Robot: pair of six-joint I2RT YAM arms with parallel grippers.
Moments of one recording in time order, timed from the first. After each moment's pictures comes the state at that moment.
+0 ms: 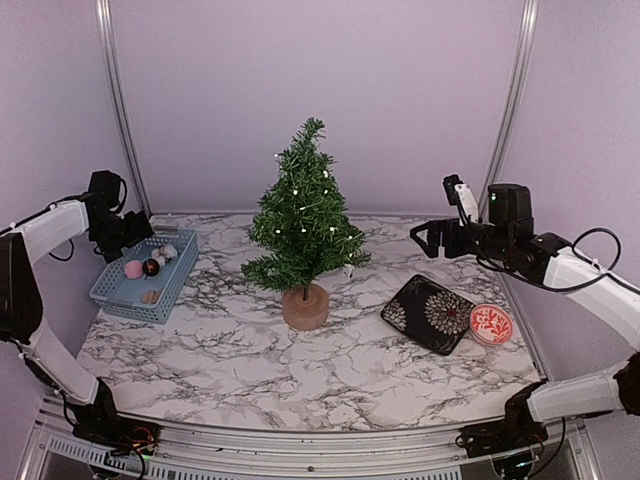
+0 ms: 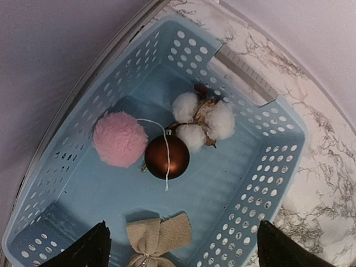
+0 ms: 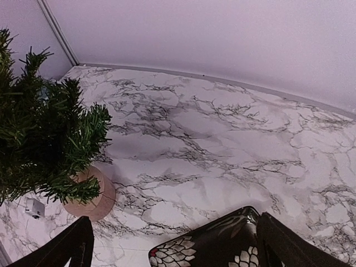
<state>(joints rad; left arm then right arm) 0.06 1.55 1.23 -0.61 -0.03 -0.52 0.36 1.15 0.94 -0.22 -0.21 0.12</state>
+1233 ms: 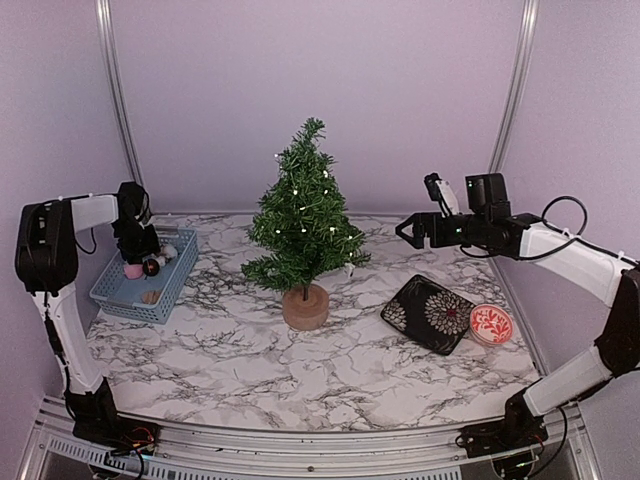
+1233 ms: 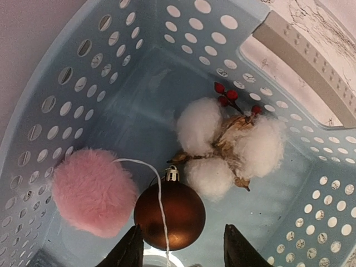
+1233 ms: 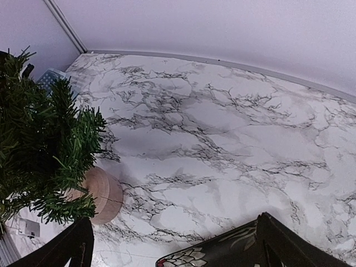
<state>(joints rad) 0.08 1.98 1.50 -0.68 -0.06 -0.42 0.32 1.39 1.09 -0.25 -0.33 0.13</state>
